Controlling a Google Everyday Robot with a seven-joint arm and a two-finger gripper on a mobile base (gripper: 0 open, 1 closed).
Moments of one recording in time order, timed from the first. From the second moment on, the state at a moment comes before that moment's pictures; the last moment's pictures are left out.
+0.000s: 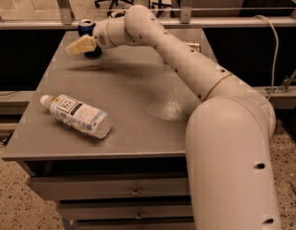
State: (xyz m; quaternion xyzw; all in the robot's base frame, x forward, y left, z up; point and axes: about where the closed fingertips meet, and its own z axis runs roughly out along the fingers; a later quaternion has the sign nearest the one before) arm 0.817 0.192 0.891 -0.43 0.69 0.29 0.51
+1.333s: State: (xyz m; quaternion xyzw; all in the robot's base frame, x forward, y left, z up) arm 0.796 0.157 0.933 -0.44 0.64 0.35 0.52
